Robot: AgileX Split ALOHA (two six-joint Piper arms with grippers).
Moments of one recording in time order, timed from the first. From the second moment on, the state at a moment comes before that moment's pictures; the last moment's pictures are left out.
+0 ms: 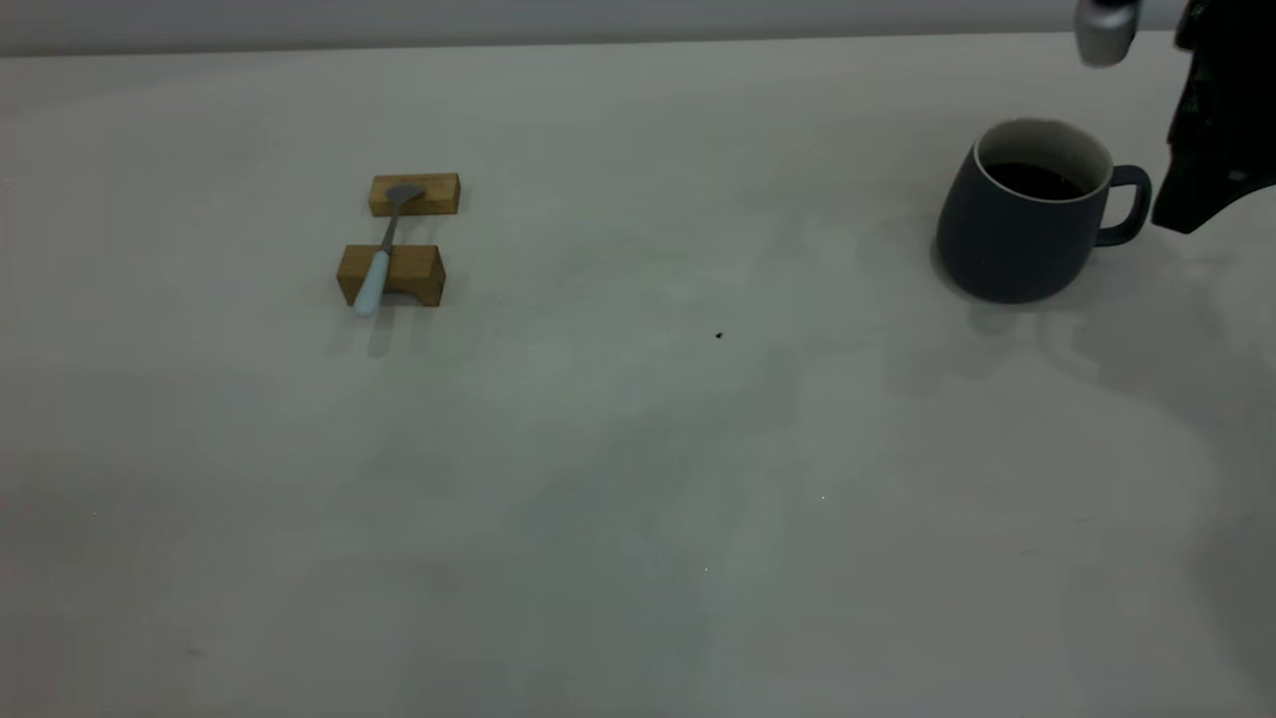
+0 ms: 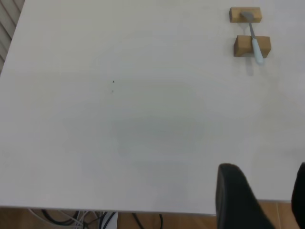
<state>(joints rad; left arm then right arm) 0.02 -0.02 -0.49 0.03 1.13 -0.03 0.02 2.14 -1.26 0.01 0.52 -1.16</state>
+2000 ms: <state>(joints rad) 0.02 -0.02 -0.49 0.03 1.13 -0.03 0.46 2.38 -1.48 0.10 0.48 -0.96</state>
